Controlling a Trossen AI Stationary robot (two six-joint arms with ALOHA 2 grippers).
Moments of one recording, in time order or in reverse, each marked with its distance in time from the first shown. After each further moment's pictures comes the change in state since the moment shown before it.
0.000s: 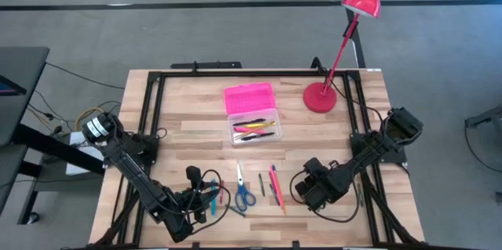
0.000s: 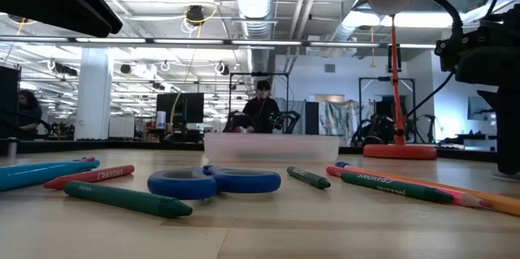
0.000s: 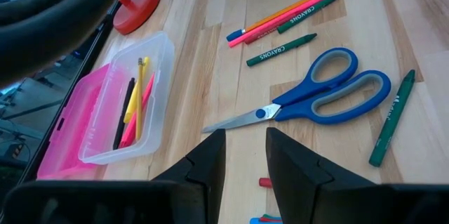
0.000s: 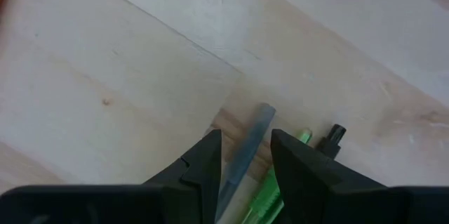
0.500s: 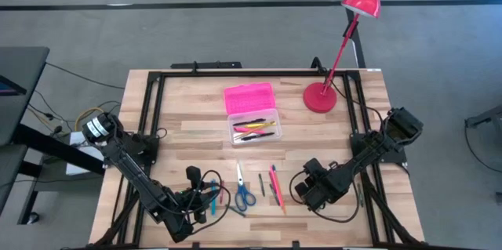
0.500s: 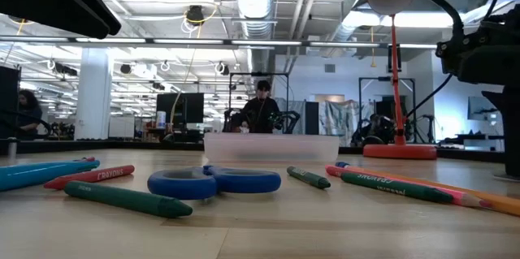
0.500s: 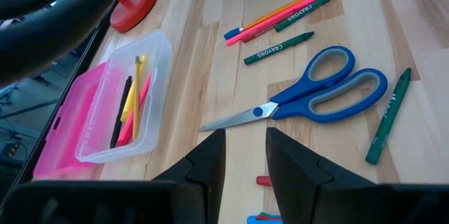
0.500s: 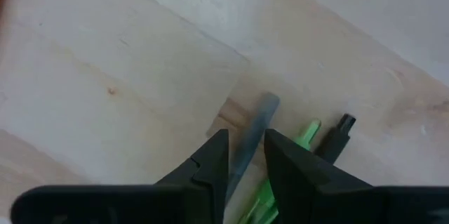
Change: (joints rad) left arm 0.000 0.000 0.000 0.000 0.011 -0.003; right arm 0.000 0.000 0.000 0.016 -0.036 0.001
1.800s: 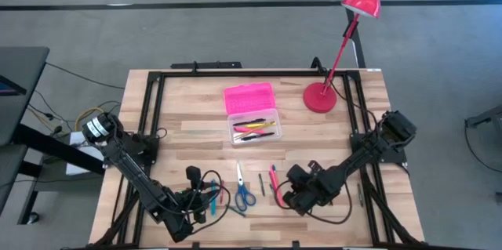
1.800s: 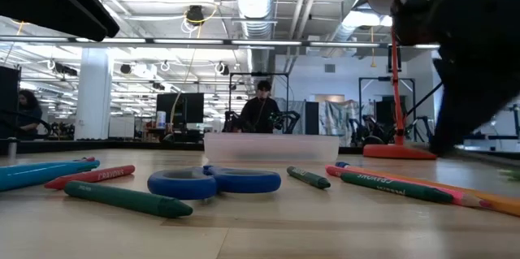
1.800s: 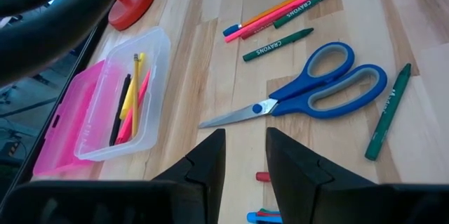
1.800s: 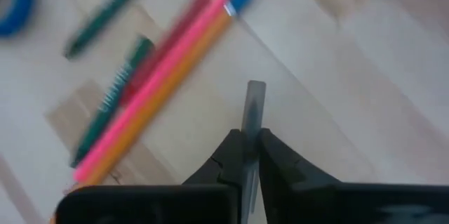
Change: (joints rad) left arm 0.000 0.000 0.000 -0.011 0.008 -0.005; right arm -0.050 0.069 0.124 0.173 0.179 -0.421
